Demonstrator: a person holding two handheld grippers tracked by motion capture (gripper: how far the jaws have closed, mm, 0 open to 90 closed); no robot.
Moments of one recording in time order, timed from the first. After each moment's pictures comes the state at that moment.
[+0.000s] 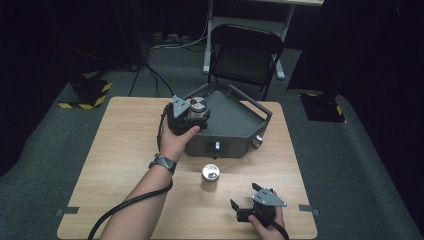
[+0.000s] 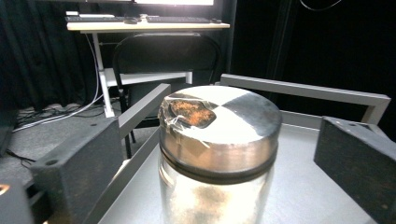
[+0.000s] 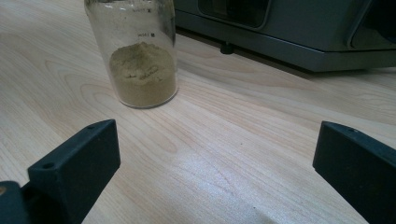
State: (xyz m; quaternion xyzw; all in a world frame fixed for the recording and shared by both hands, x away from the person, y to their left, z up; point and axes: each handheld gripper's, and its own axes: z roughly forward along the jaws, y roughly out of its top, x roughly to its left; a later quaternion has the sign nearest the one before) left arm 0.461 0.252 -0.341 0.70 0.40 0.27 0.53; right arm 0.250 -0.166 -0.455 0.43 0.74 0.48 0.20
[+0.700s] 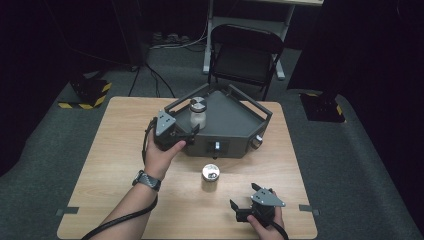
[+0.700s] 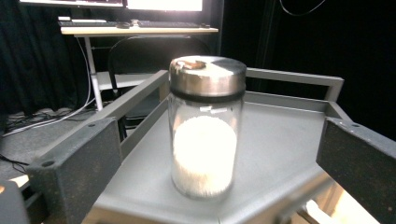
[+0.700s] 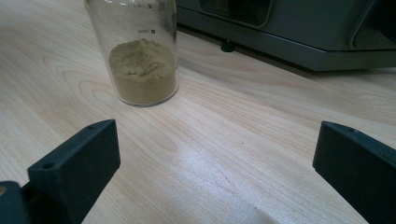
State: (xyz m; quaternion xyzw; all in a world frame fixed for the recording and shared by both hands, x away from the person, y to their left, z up) left arm 0.409 0.300 -0.347 0.70 0.38 0.27 0.54; right arm 0.252 -0.163 -0.453 0.42 0.75 0.47 0.20
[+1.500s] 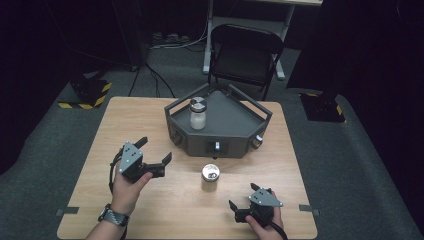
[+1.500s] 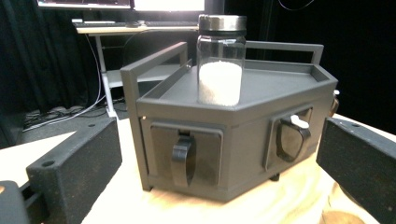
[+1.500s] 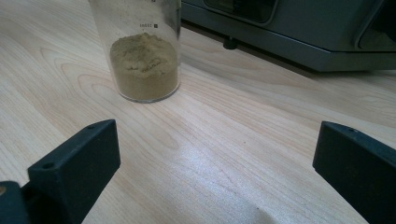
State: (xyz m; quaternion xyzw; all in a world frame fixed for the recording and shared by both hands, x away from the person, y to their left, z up) left arm 0.326 0.381 -0.367 0.70 0.37 0.27 0.54; right arm 0.252 -0.158 -0.451 0.42 0.76 0.46 0.21
